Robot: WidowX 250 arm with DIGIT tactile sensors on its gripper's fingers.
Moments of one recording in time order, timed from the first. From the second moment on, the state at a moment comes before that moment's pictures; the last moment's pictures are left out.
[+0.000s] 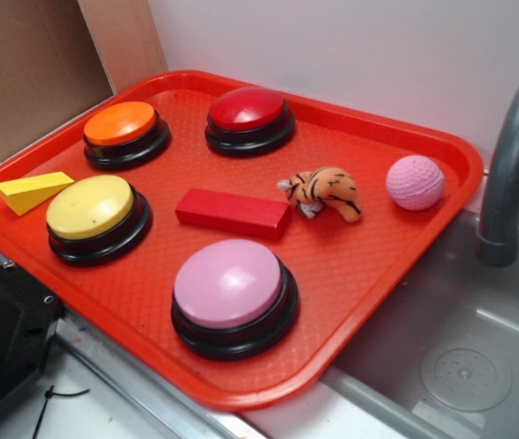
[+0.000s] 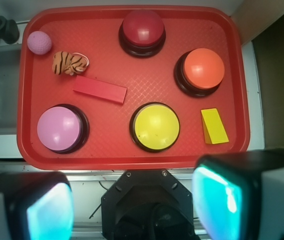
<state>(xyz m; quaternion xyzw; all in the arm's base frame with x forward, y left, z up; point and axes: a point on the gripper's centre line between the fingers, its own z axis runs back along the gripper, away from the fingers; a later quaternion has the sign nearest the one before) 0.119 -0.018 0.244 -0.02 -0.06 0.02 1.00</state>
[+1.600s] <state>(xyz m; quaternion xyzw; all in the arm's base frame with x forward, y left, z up) 0.246 -0.085 0.150 0.06 -0.12 -0.37 0.92</state>
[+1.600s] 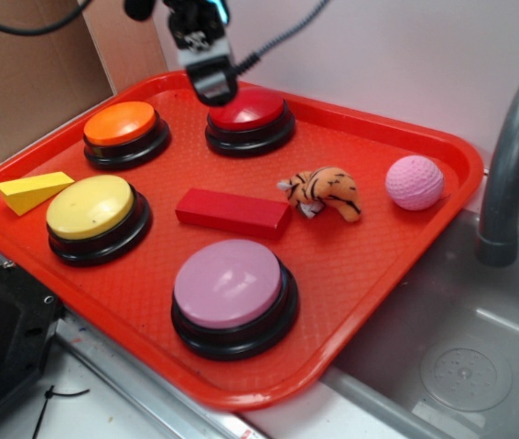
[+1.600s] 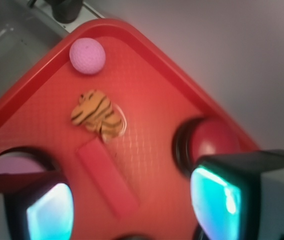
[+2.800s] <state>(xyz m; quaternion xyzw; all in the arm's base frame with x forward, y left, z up) 0.324 -0.145 0.049 -0.12 -0.11 -0.59 0.79</state>
